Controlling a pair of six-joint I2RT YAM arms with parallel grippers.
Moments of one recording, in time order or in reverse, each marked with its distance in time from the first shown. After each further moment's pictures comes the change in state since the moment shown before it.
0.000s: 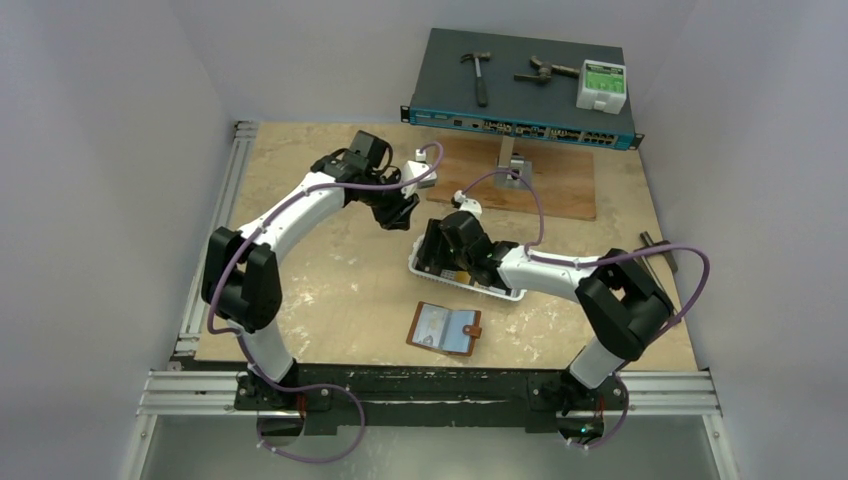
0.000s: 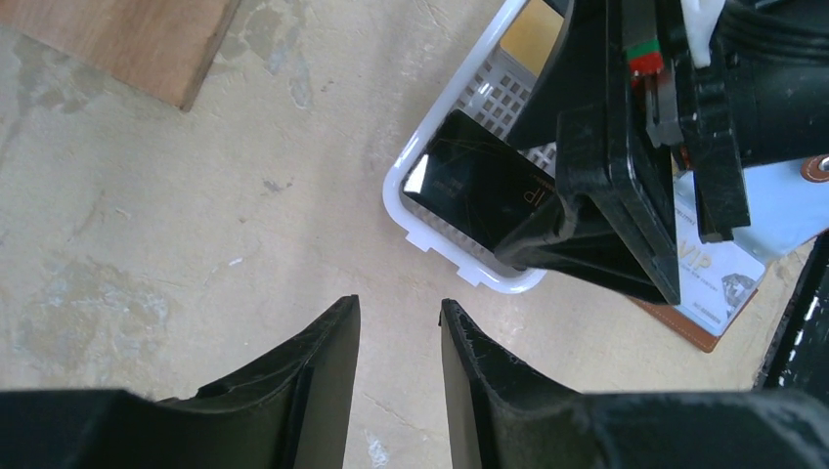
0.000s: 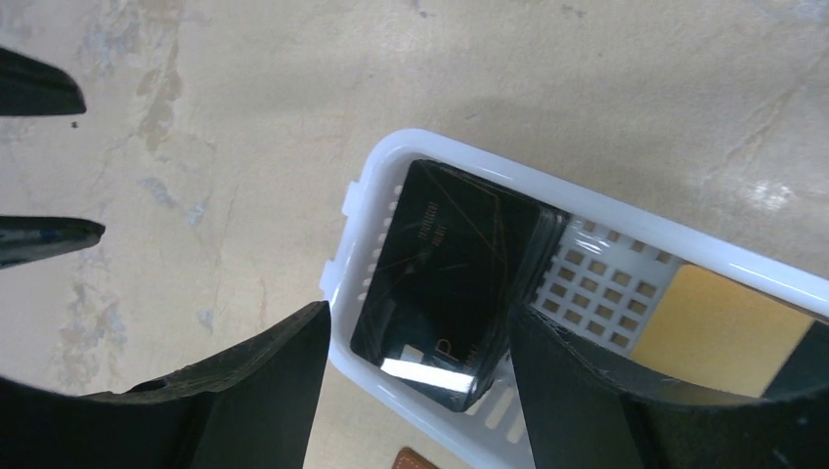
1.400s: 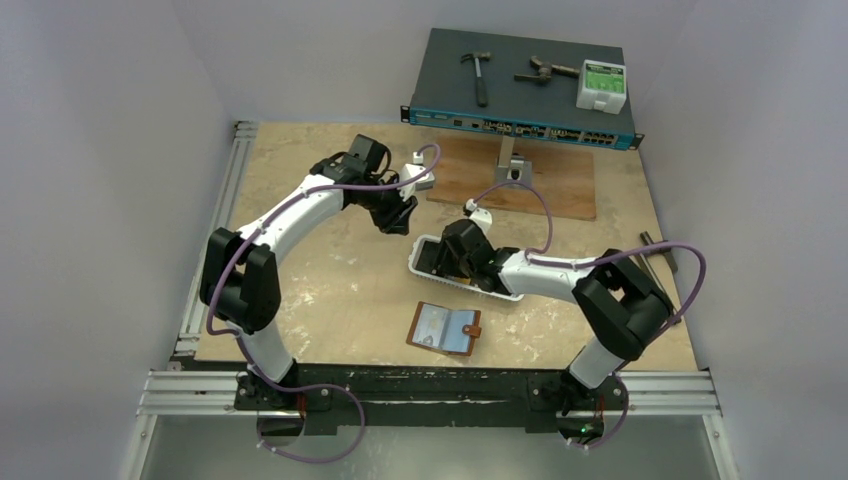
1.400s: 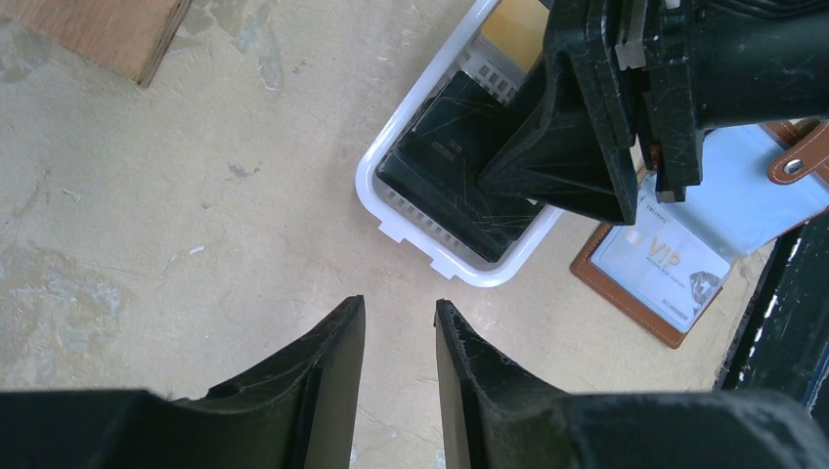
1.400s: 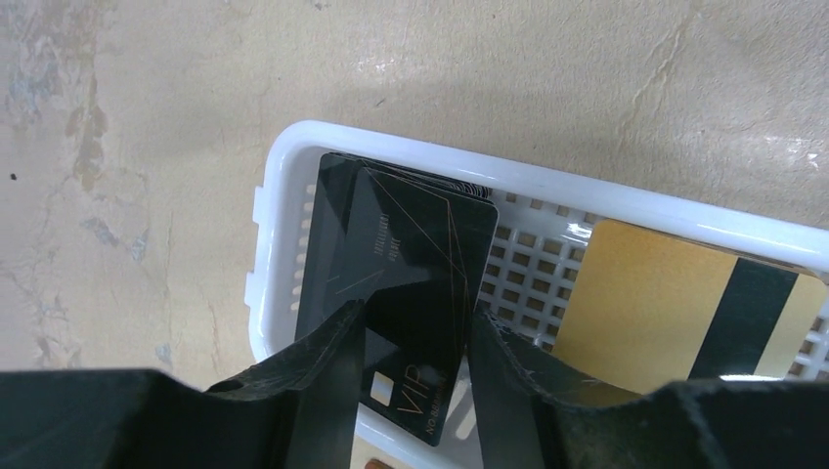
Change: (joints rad) left arm 0.003 -0.010 -0.040 -0.006 0.024 -0.045; right arm 0.006 0.006 -0.057 -0.016 0.102 0.114
